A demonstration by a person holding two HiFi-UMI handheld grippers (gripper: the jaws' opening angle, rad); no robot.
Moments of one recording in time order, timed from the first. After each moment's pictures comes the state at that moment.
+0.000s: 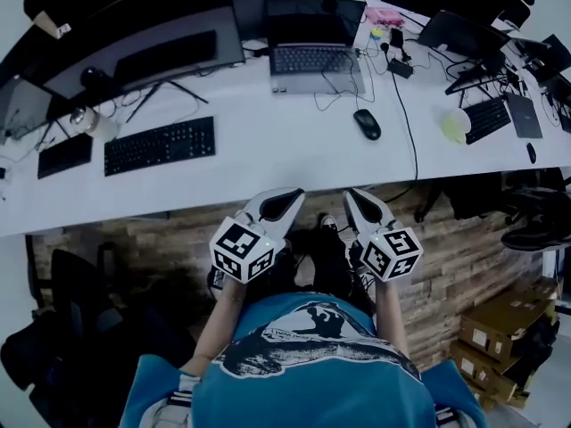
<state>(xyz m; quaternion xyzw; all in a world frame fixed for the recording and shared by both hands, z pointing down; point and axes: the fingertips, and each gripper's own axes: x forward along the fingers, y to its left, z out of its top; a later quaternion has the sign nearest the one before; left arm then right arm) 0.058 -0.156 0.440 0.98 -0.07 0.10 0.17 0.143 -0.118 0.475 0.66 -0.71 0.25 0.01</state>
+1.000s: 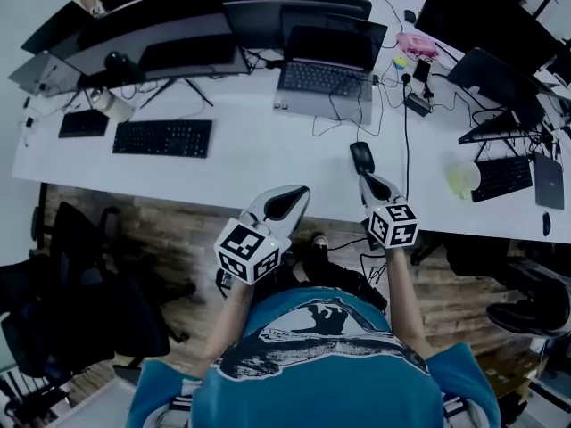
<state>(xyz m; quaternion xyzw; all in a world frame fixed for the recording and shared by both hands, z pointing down) 0.174 -0.184 0.425 0.96 -0.21 0.08 0.17 0.320 -0.206 0.551 0.60 -0.76 0.23 0.11</state>
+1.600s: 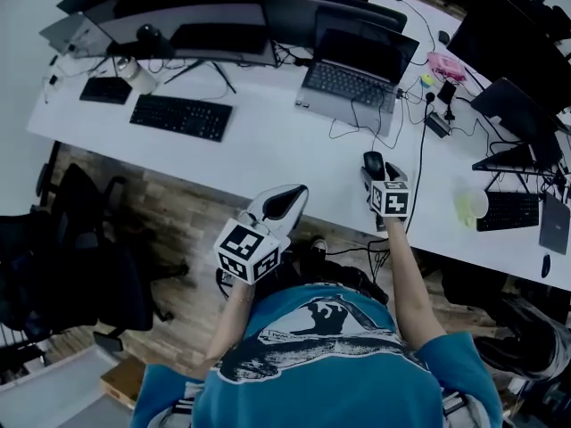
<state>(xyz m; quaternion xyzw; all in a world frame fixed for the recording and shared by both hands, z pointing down) 0.160 -0.185 0.428 0.93 -0.31 0.06 0.17 0.364 -0.276 0.638 0.59 -0.73 0.25 0.24</state>
